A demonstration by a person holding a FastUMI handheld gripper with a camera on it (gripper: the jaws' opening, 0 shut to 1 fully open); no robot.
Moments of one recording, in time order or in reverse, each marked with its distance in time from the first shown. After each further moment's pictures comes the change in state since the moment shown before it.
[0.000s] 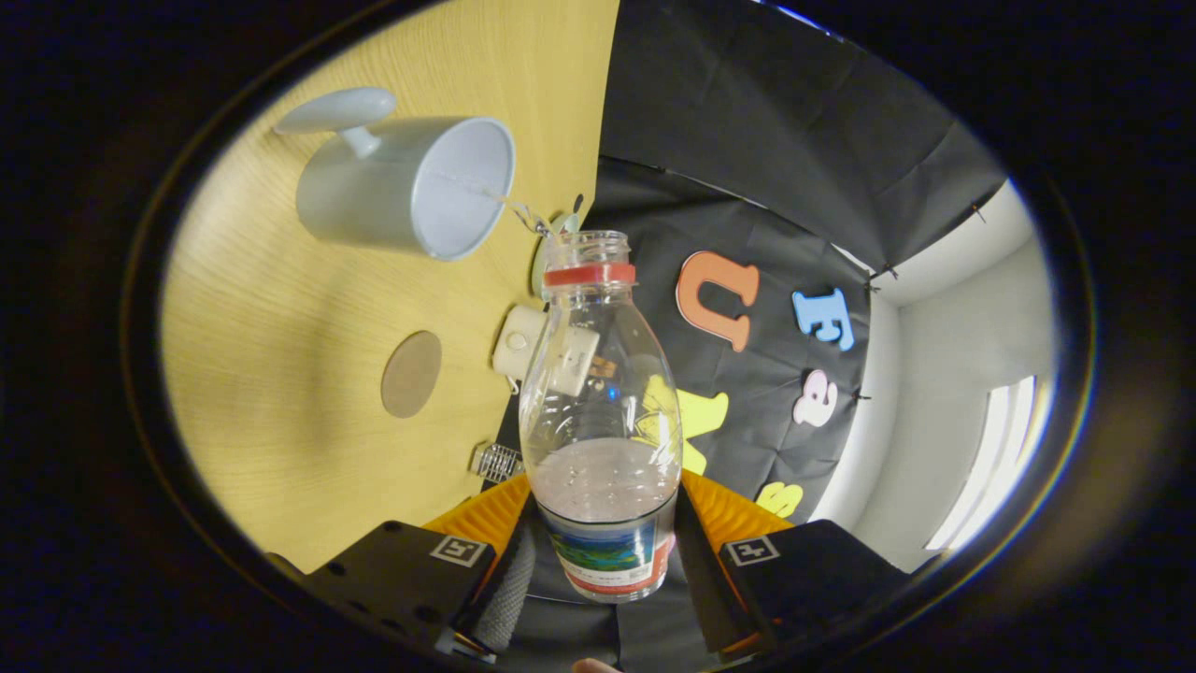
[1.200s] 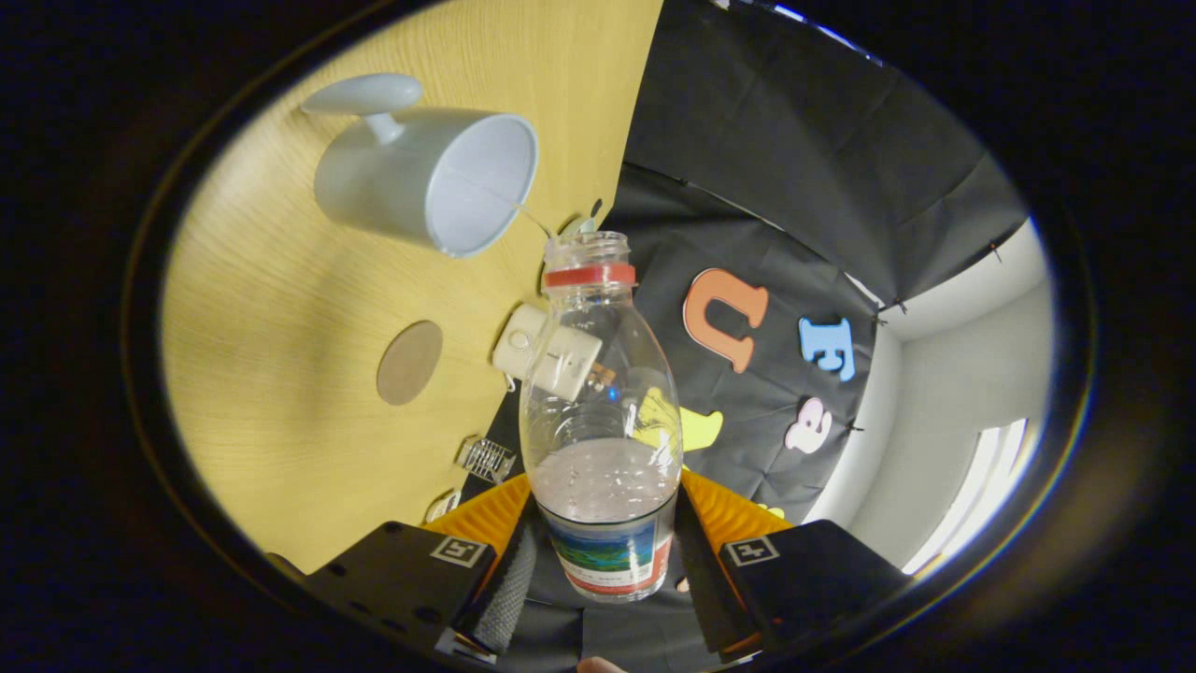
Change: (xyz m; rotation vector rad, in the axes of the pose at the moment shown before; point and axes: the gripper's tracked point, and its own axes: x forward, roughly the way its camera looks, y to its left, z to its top) arm 0.004 -0.009 0.005 -0.116 -0.021 0.007
